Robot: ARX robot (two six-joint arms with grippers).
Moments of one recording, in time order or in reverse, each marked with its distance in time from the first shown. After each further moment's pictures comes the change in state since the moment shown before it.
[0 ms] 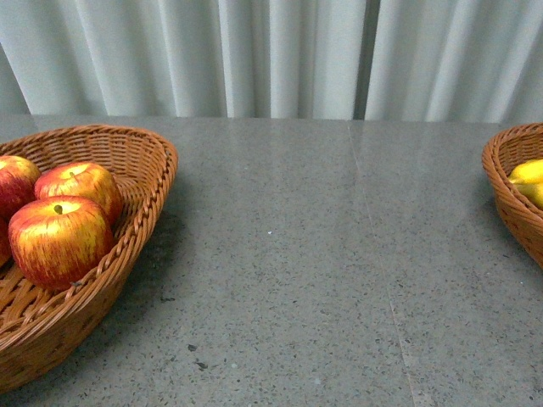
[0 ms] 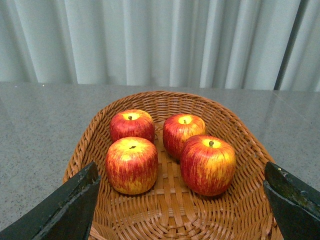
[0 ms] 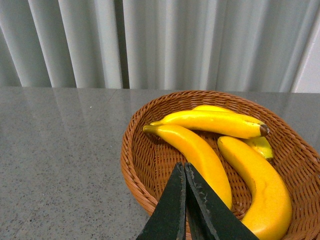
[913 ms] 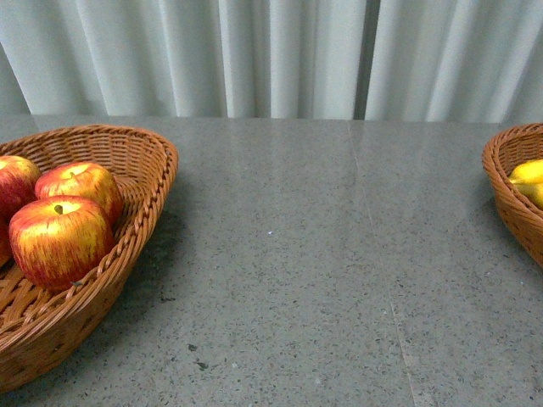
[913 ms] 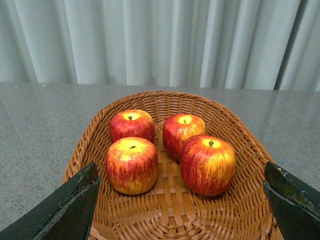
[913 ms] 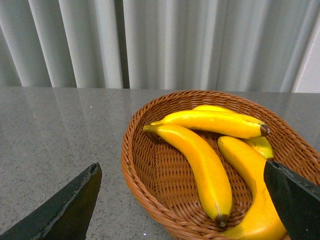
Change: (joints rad) left arm 0.000 0.000 0.000 0.000 0.000 0.000; right arm 0.000 0.000 0.000 0.000 0.000 0.000
